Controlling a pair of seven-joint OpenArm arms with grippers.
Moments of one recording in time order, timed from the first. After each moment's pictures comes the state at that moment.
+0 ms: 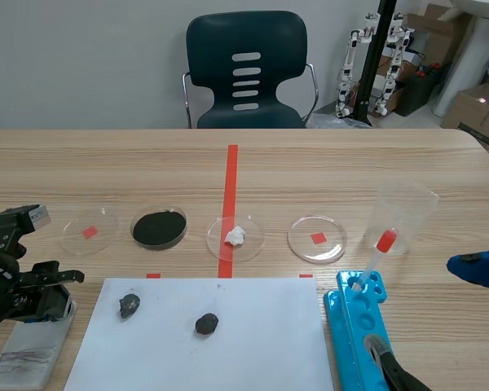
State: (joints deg) left arm 3.2 -28.0 3.1 82.2 -39.3 0.4 64.4; right arm -61.8 24.8 12.7 121.3 2.4 24.9 13.6
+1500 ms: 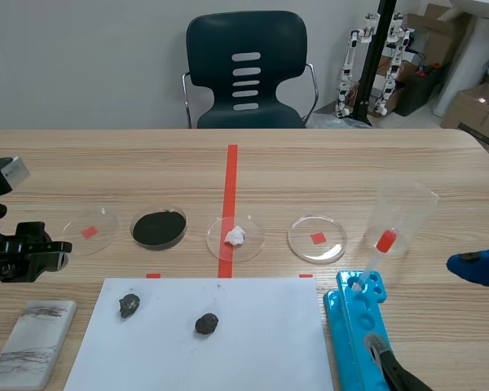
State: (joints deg) left arm 10.6 -35.6 3.1 94.3 -43.3 0.5 43.3; right arm -61.7 24.8 12.7 121.3 2.4 24.9 13.6
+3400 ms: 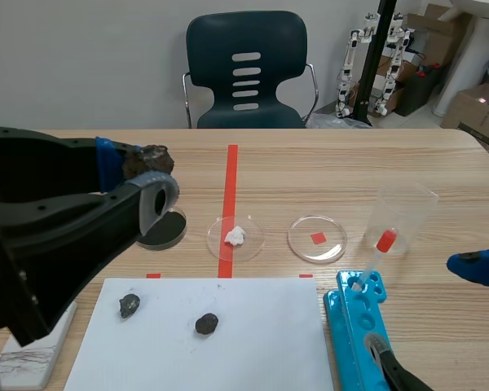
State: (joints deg) left arm 48.6 -47.0 3.1 138.6 -21.1 -14.9 -6.1; right arm -61.7 24.8 12.7 121.3 2.4 24.9 13.6
